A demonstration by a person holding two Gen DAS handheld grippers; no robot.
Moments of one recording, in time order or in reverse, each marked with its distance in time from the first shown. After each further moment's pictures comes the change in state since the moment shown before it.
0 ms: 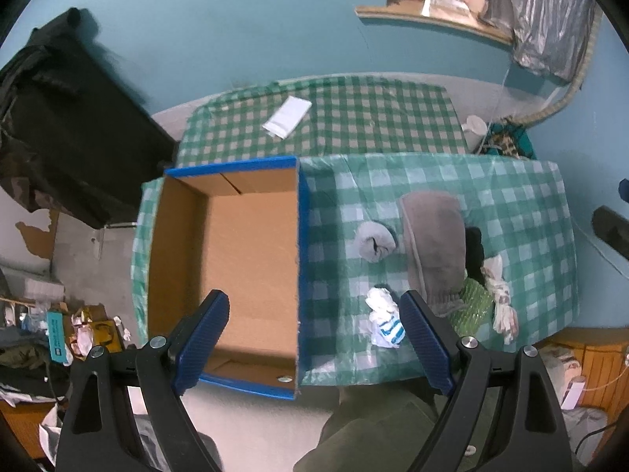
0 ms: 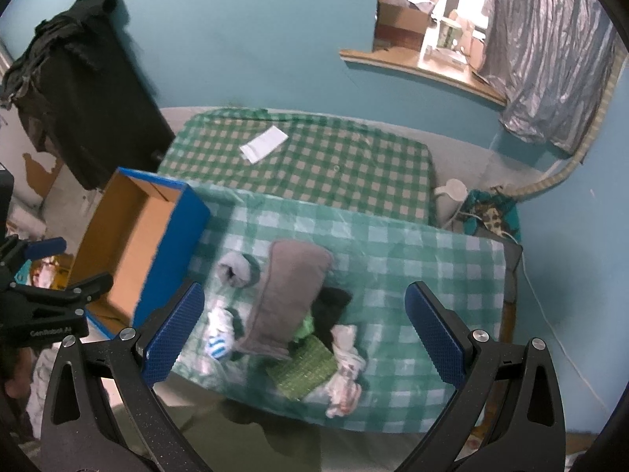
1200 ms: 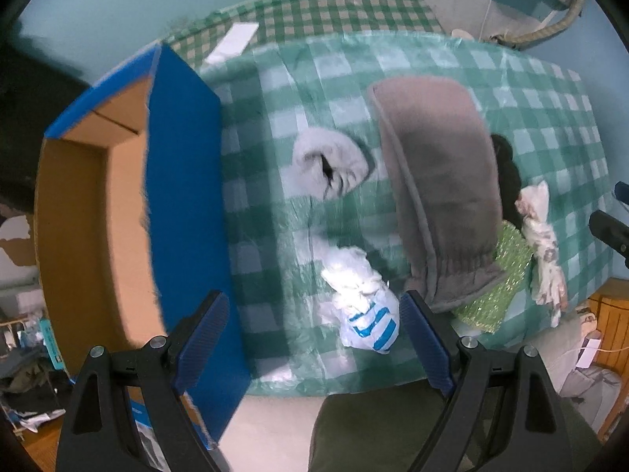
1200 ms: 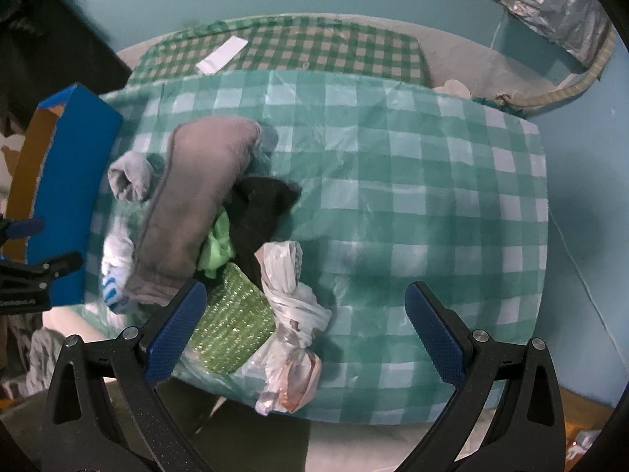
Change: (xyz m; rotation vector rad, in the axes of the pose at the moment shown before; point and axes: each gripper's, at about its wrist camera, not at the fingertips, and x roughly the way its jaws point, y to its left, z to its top) left arm 0.153 -0.068 -0.027 0.117 0.246 -0.035; right arm 0.150 -0.078 -0.084 0.094 0.268 0.021
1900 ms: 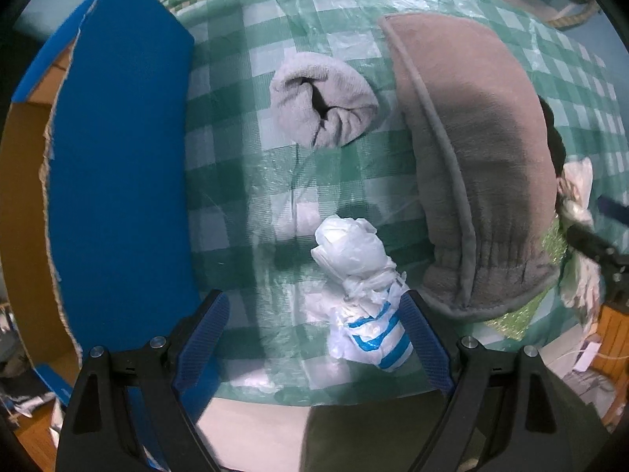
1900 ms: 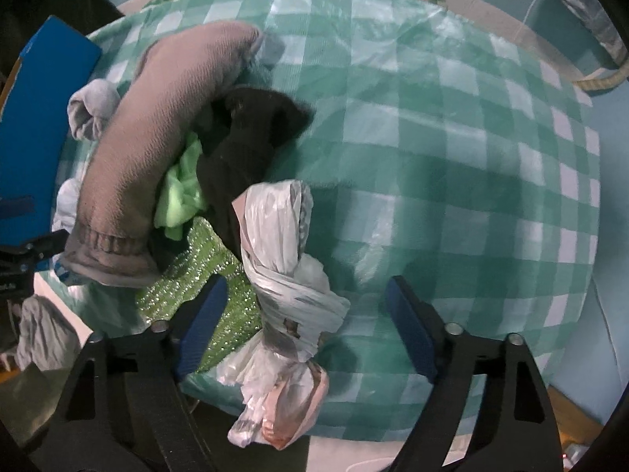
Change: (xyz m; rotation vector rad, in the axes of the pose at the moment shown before) left arm 0.054 -0.009 -0.008 -0.041 0.077 -0.013; right arm 0.080 0.005 -0.017 -0.052 0.150 0.021
